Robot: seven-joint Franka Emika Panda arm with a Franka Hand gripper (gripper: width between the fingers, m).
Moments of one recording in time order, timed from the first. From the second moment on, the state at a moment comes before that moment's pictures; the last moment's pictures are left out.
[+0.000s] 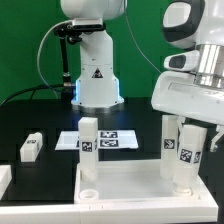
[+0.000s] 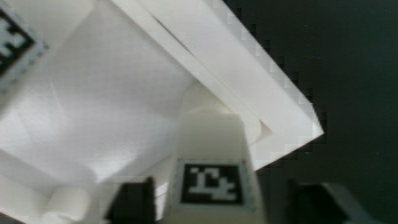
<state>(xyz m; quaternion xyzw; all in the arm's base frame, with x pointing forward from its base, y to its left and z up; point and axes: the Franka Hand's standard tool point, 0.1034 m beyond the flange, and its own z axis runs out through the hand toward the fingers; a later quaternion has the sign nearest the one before) 0.613 0.146 0.100 0.92 -0.36 0.16 0.07</state>
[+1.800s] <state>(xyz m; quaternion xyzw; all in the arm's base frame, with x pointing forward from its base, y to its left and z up) 0.652 0.079 0.146 0.92 -0.38 0.10 -0.01</state>
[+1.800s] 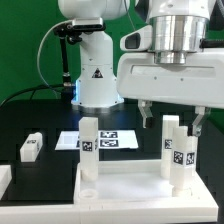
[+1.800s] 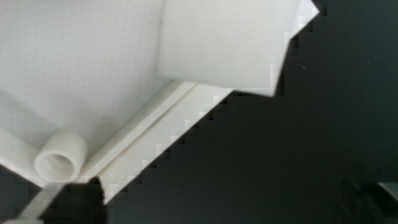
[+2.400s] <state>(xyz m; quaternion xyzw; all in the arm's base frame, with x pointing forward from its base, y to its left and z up) 0.620 0.139 0.113 0.91 -0.39 0.10 -0.03</state>
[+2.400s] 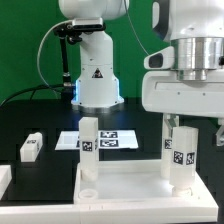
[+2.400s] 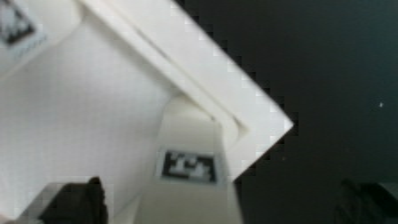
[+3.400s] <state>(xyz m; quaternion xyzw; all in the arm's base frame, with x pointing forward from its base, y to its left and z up) 0.613 0.140 0.102 0.87 -0.49 0.08 -0.02</state>
